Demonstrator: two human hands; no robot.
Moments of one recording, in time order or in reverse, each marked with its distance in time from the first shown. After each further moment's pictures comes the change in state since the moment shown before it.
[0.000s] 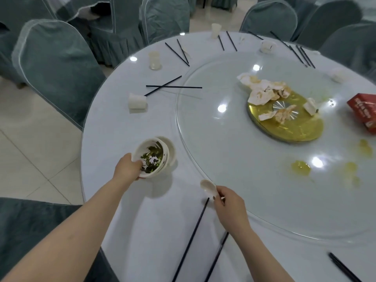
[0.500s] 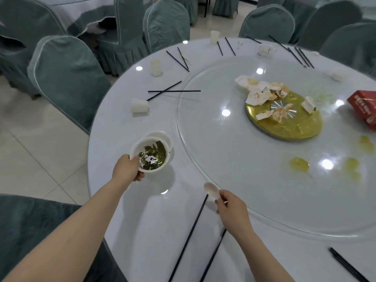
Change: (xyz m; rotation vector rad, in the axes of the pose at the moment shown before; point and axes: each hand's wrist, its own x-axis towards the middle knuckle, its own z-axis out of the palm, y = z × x) left_hand -0.025 0.007 -0.009 -0.111 0.061 -0.035; right_hand -0.023 0.007 -0.011 0.126 -0.041 0.077
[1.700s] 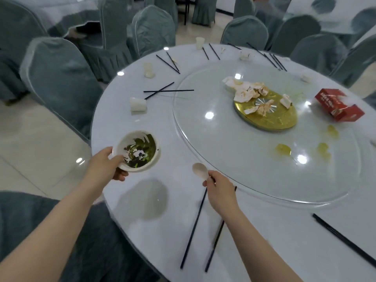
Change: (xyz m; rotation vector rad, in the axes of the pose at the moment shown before) left_hand -0.056 -0.001 -0.091 -0.073 -0.096 0.138; right_hand -0.043 -0.060 0.027 0.012 0.114 -0.018
